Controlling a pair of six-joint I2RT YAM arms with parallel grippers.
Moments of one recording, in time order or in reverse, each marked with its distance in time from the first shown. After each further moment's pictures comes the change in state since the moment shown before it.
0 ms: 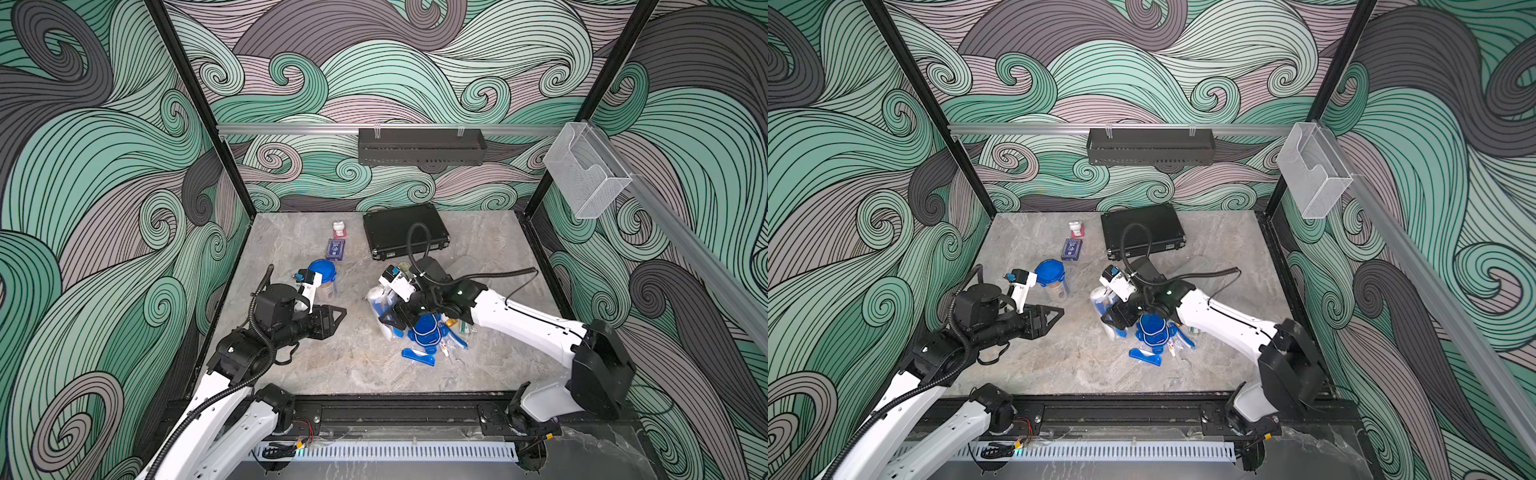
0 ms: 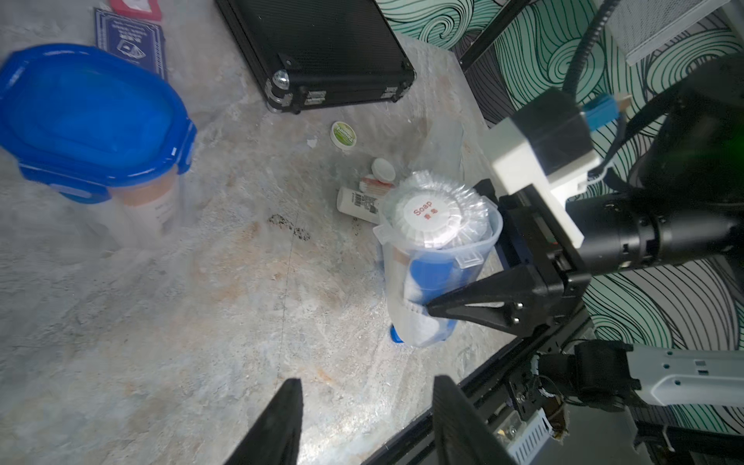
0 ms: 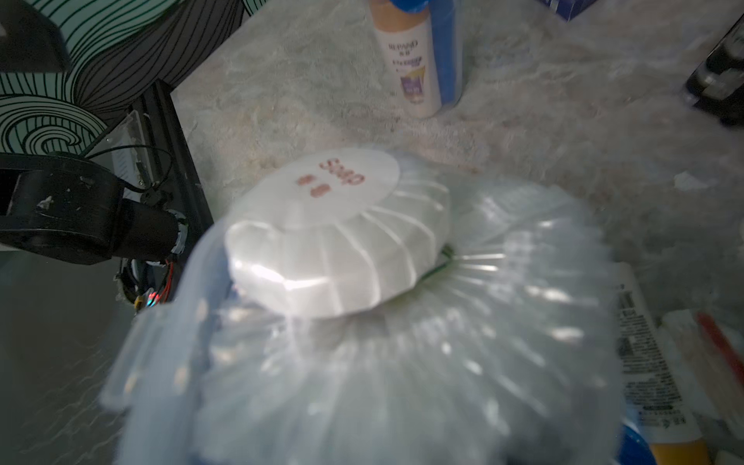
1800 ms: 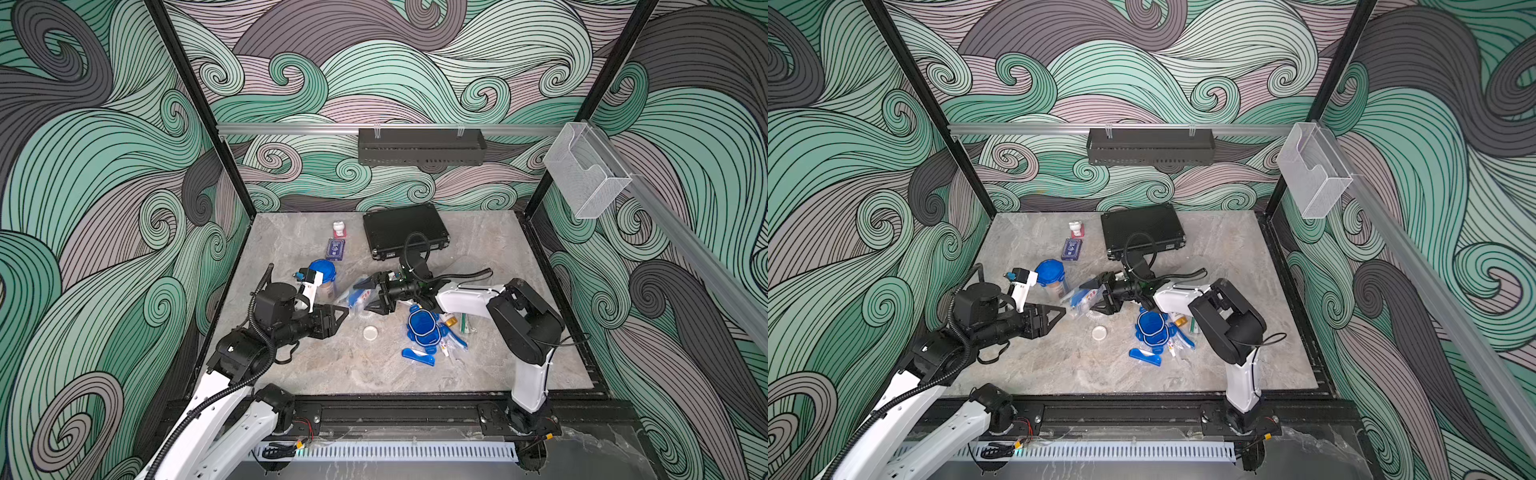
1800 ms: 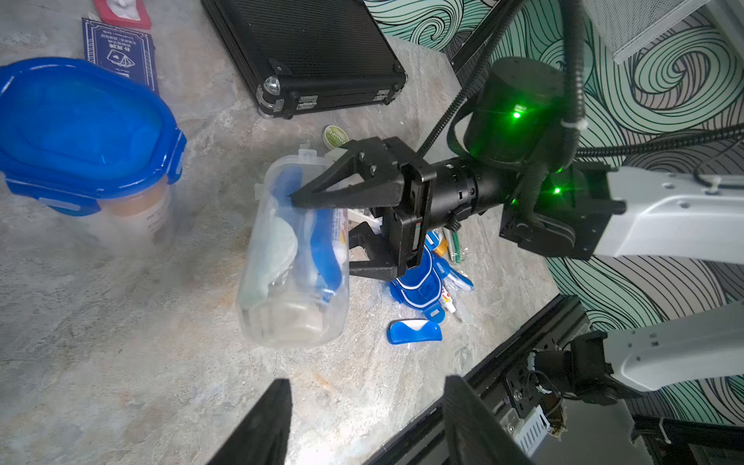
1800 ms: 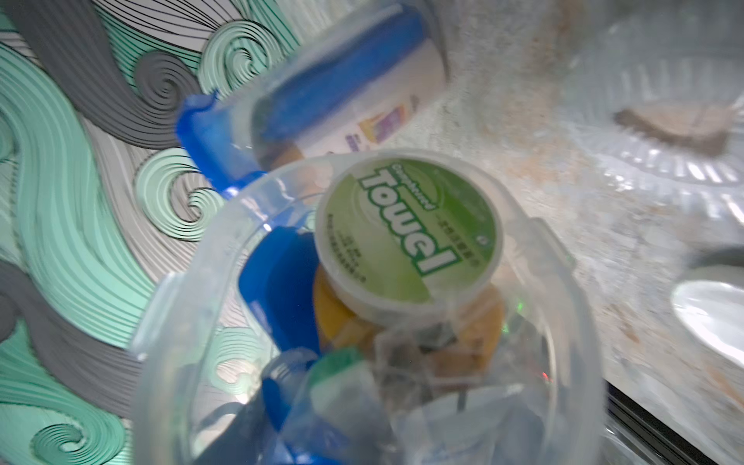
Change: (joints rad) left arm 0.000 0.017 0.007 0.017 0.035 0.004; right arm -0.093 0.382 -0.092 1.006 -0.405 1.786
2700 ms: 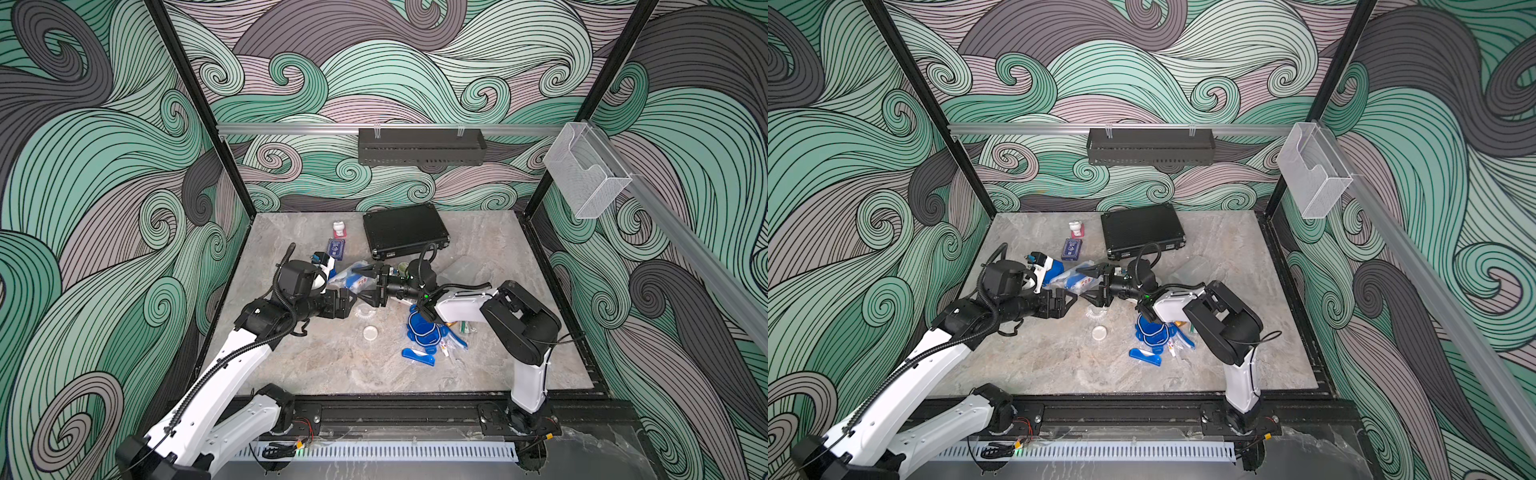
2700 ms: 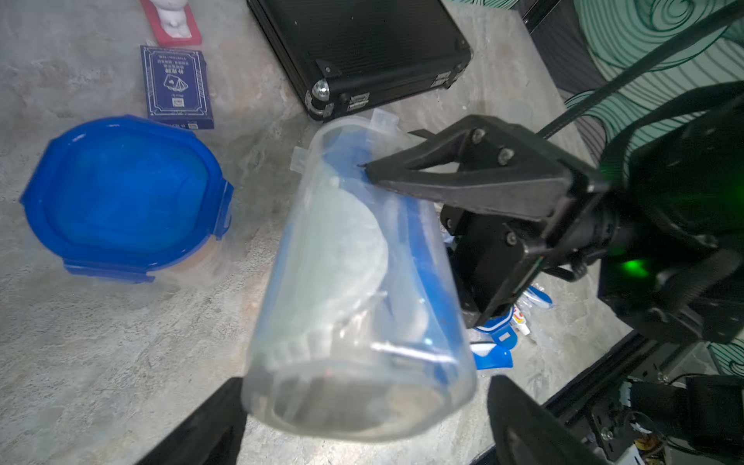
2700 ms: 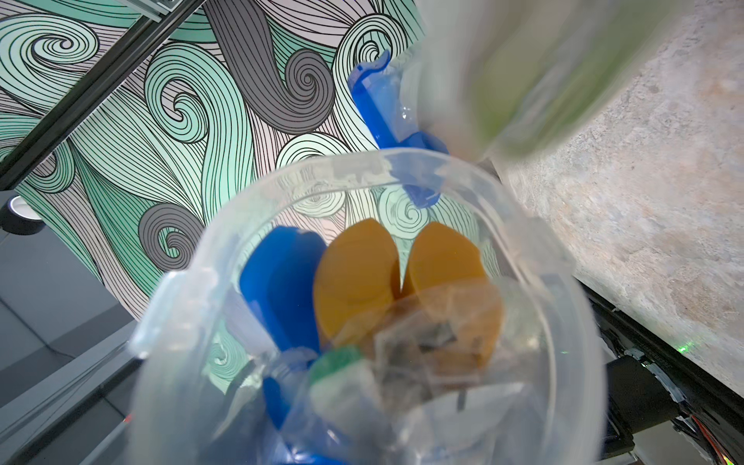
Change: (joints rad) left arm 0.000 0.291 0.092 0.039 -0.122 0.136; right arm 0.039 0.013 -0.078 0.454 0.131 0.263
